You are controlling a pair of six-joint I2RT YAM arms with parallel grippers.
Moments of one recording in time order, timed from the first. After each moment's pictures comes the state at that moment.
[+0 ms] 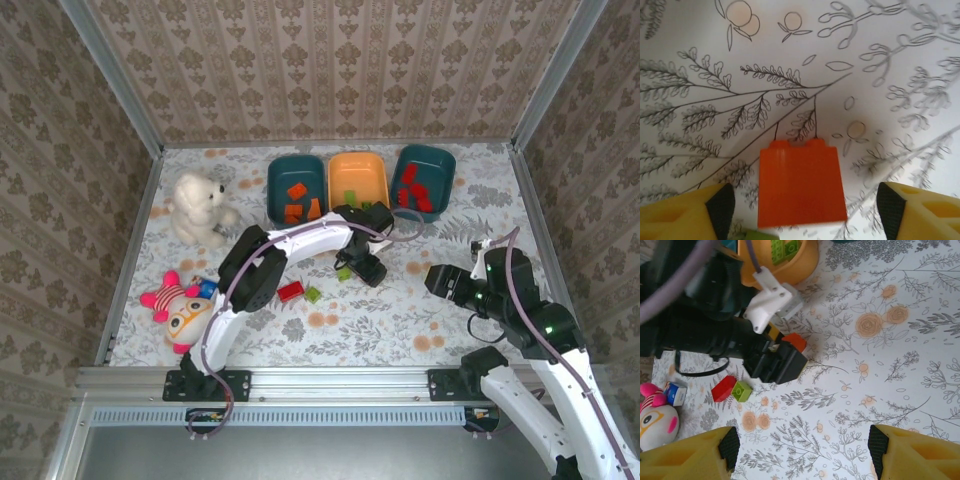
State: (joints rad) left arm -0.96 2.25 1.79 -0.93 0.09 -0.09; right arm 0.29 0.55 0.85 -1.03 -0.15 0.65
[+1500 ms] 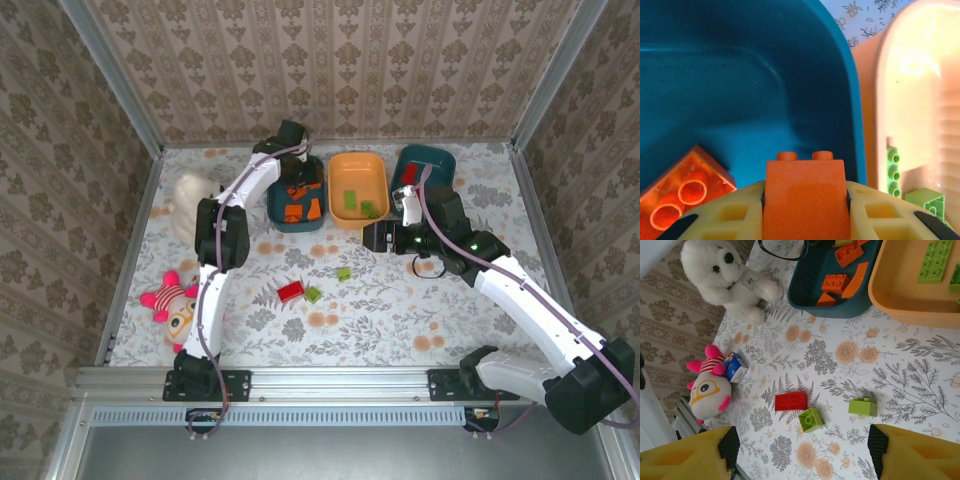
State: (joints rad) left arm -0.41 2.47 2.27 -0.81 0.28 -0.48; right arm 0.45 1.12 0.98 -0.48 -0.39 0.49
